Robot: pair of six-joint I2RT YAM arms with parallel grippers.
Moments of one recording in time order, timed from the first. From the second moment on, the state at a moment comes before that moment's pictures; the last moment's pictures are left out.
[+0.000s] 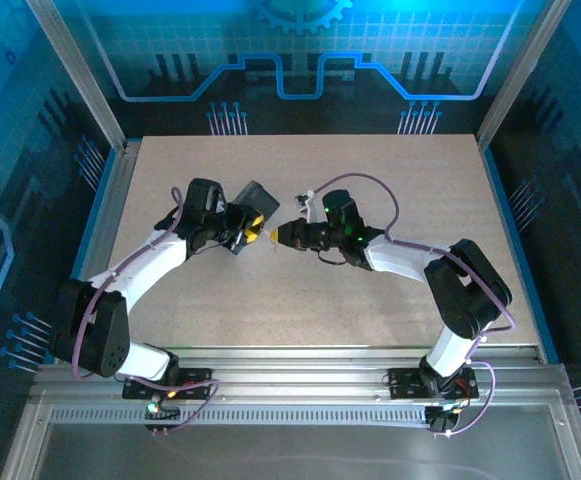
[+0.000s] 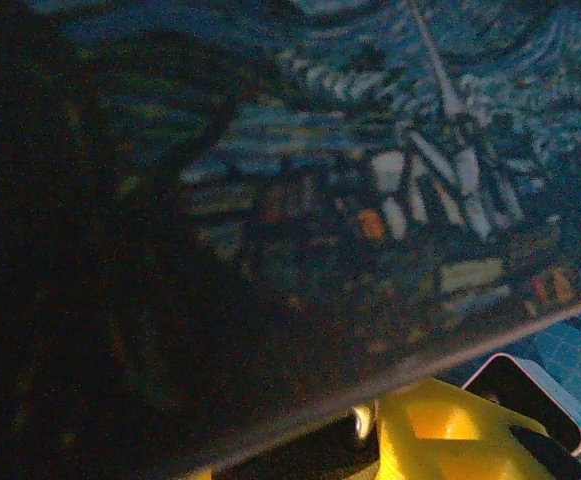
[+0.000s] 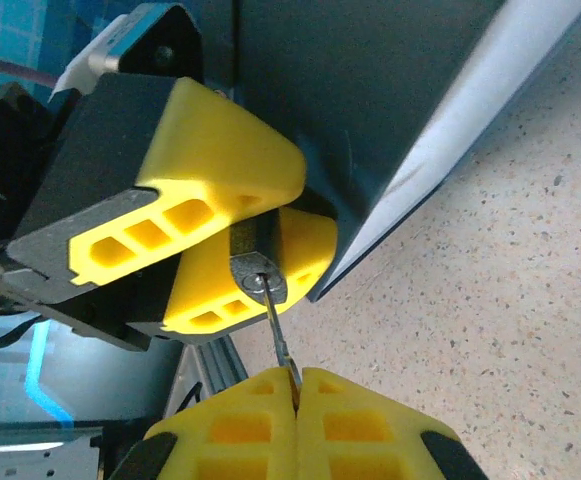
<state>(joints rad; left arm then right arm) -0.28 1.43 0.94 -0.27 0.47 -1.39 0.62 1.71 0.96 0.31 -0.65 0.87</state>
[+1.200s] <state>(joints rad) -0.28 1.44 0.96 -0.30 0.42 -1.31 0.72 1.71 1.01 0.23 -0.44 0.78</state>
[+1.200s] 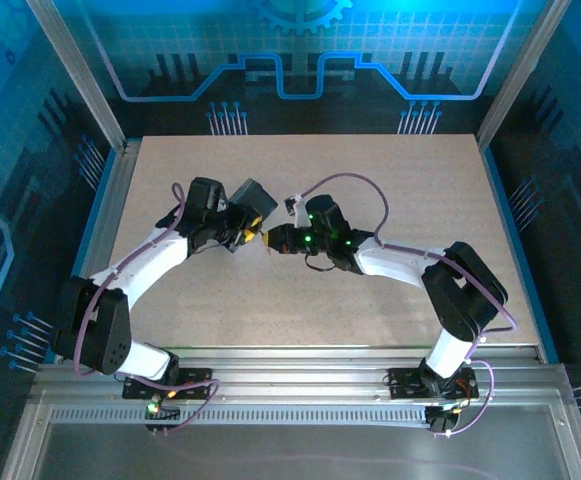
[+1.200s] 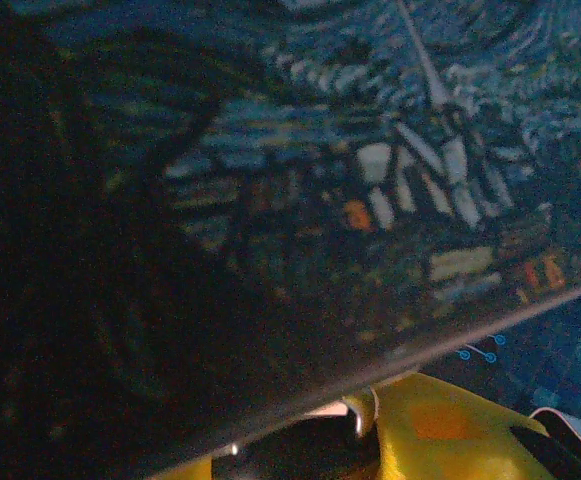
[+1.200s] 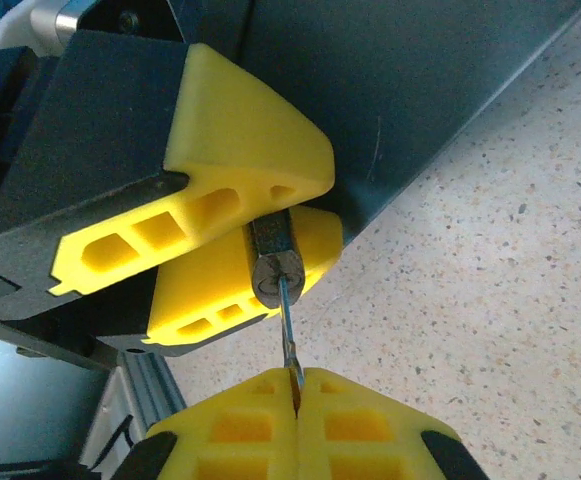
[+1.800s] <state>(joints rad) -0.29 1.44 1.08 -0.51 0.31 -1.11 0.64 1.84 1.07 0.34 -0.76 0.94</state>
